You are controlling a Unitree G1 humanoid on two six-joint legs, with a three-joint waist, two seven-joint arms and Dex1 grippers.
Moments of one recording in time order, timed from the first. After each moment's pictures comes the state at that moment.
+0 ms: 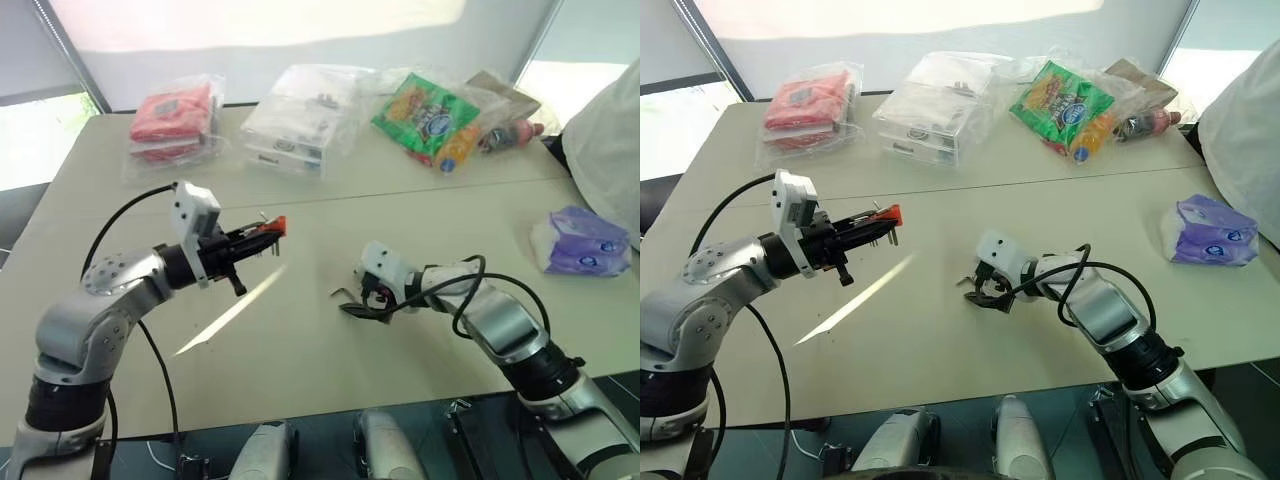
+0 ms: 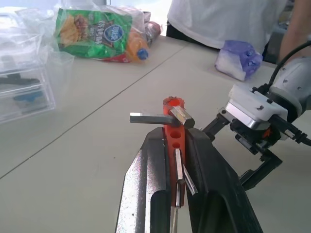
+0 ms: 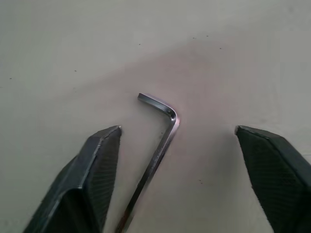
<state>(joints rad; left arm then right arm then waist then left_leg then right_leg) -0.33 0.65 0.13 -0.43 -0.73 0.69 -0.71 -0.51 -0.61 0.42 -0.23 0.14 0.78 0.77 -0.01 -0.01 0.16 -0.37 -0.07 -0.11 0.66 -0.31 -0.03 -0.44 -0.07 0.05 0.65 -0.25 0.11</state>
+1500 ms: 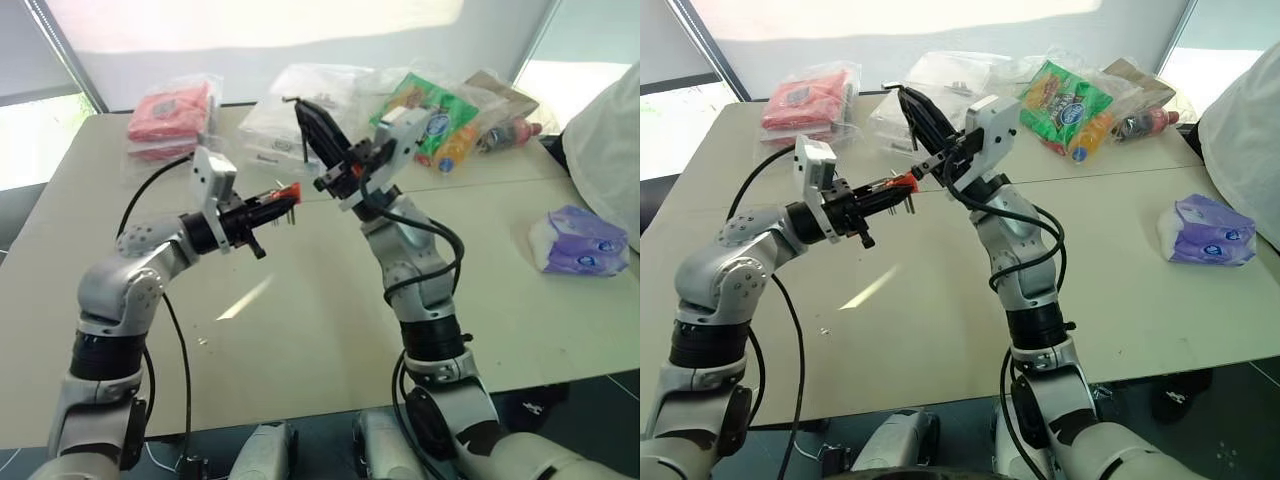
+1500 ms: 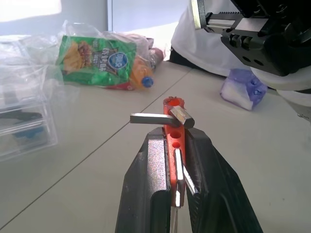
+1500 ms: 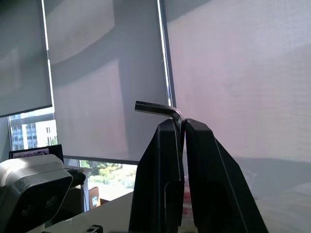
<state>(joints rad) -0.56 0.53 0.07 -0.21 -0.65 0.64 -0.73 -0.71 0.10 0.06 0.00 0.37 0.07 0.47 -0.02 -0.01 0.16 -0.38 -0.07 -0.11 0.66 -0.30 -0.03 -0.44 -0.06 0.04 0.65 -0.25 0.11</state>
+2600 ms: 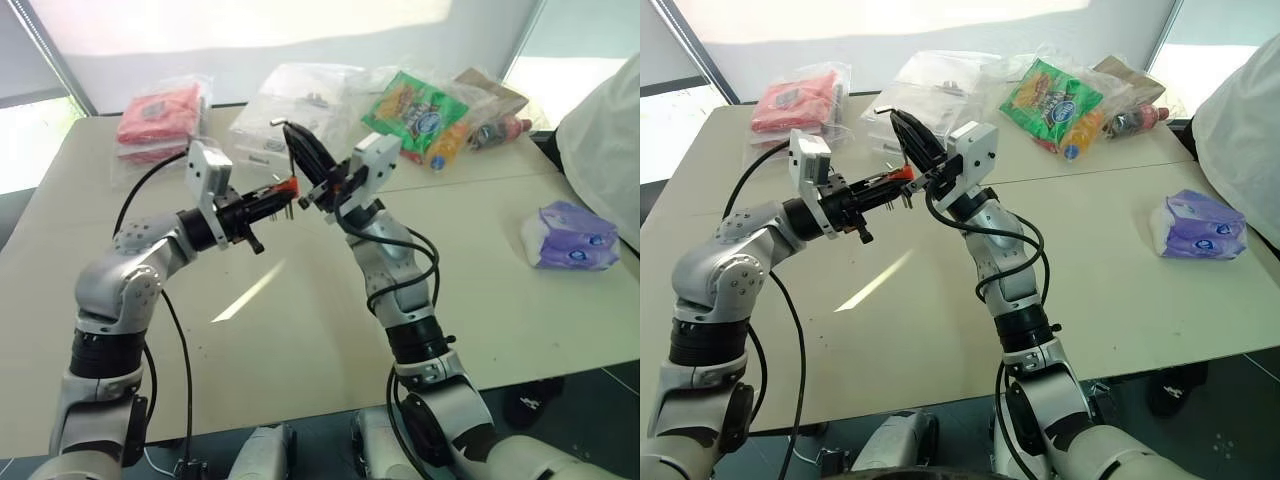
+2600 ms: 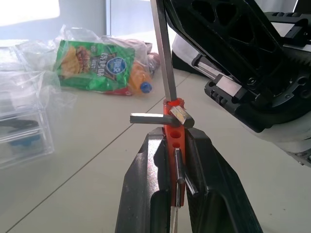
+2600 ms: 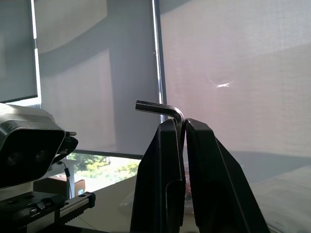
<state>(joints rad) -0.55 0.53 0.09 -0.22 -0.67 0.66 -0.71 -0.69 0.10 0.09 0.16 0.29 -0.11 0.48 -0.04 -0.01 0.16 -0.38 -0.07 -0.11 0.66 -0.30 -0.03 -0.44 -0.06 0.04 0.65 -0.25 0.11</state>
